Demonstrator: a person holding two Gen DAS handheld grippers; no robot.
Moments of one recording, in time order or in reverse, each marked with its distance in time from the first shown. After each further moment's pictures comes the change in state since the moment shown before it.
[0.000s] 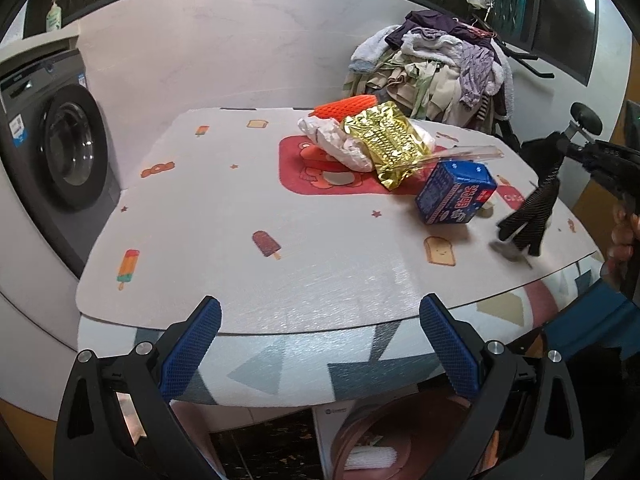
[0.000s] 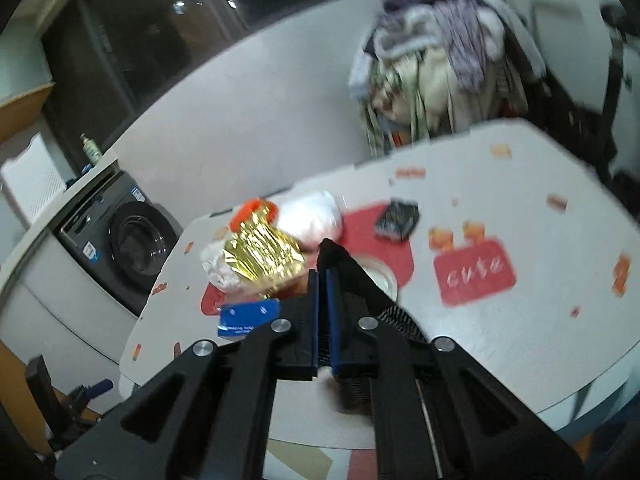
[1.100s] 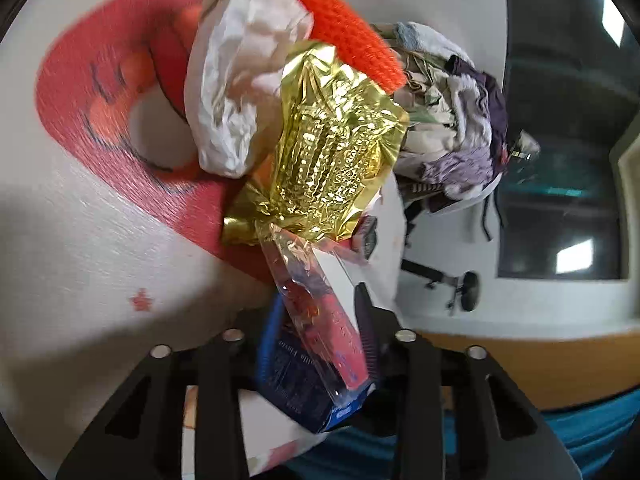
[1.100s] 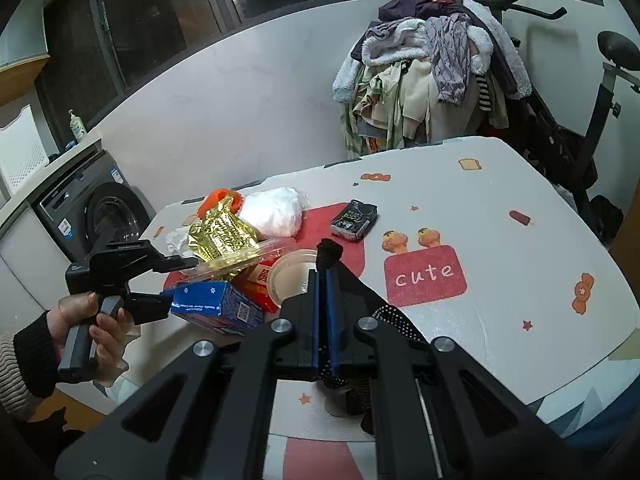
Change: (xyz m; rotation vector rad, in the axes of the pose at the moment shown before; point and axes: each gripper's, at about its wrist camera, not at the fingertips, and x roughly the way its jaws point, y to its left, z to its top) left arm 0.229 -0.026 0.109 -0.923 0.380 -0.682; right arm 0.001 -0.039 -0.014 -0.041 0.032 -0.094
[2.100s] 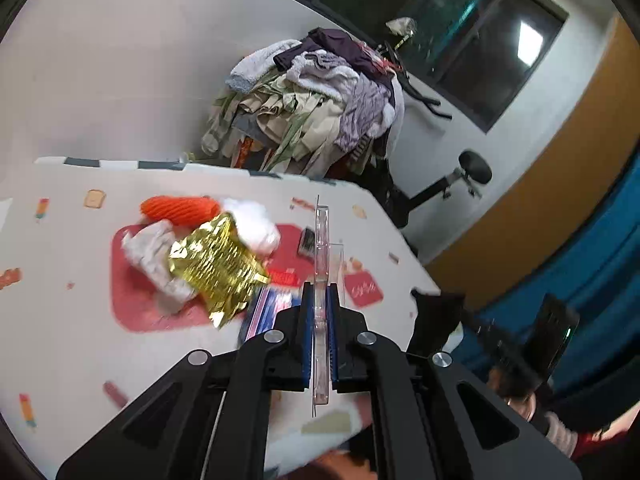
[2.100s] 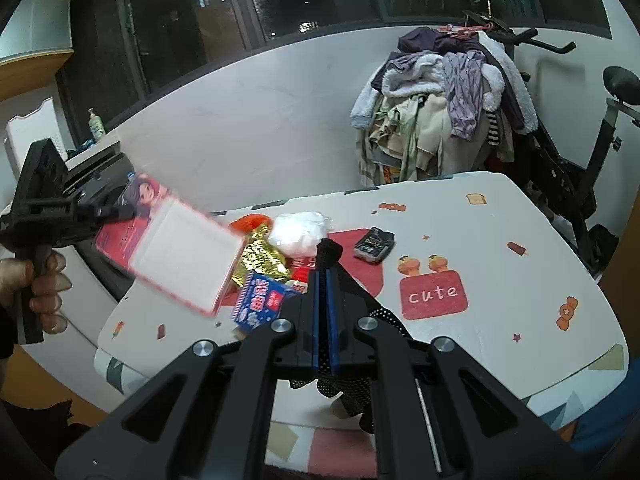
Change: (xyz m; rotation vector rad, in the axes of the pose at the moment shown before) left arm -0.143 -0.169 -0.103 0.915 -0.090 0.217; right arm -0.061 0.047 0.005 -0.081 -0.080 0.023
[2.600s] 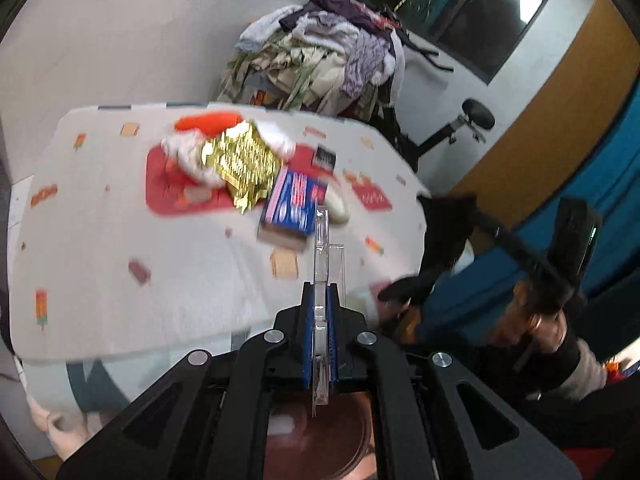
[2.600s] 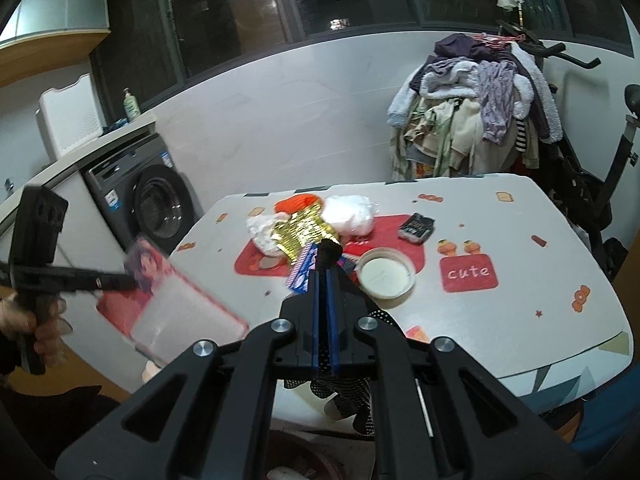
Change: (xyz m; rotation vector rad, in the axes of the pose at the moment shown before) left arm -0.056 -0.004 -0.131 0.044 0.126 0.062; right arm -0.037 0.061 -0.037 -0.079 0.025 0.087
